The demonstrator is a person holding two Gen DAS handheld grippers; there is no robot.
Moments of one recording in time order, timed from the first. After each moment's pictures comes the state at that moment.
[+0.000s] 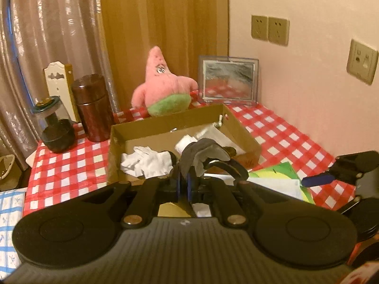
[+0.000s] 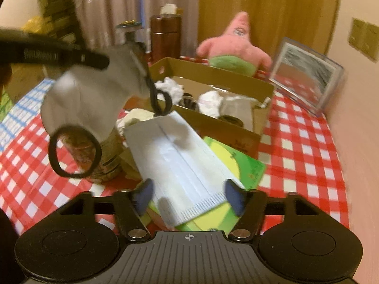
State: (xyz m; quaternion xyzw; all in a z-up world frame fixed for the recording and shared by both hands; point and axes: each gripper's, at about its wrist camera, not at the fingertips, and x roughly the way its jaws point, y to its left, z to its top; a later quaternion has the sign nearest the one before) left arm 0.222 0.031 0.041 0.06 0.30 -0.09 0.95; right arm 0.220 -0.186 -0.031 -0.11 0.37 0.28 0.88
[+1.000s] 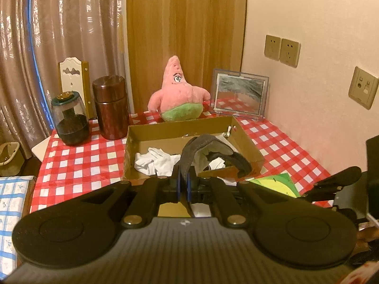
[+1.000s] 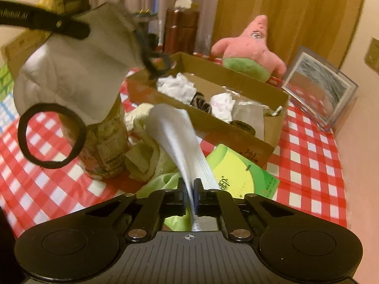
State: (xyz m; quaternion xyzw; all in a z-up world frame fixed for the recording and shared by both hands) left arm 0.193 0.058 0.066 0.02 0.29 -0.07 0.96; right arm 0.225 -0.157 -0.040 -0.16 0.36 0.29 0.87
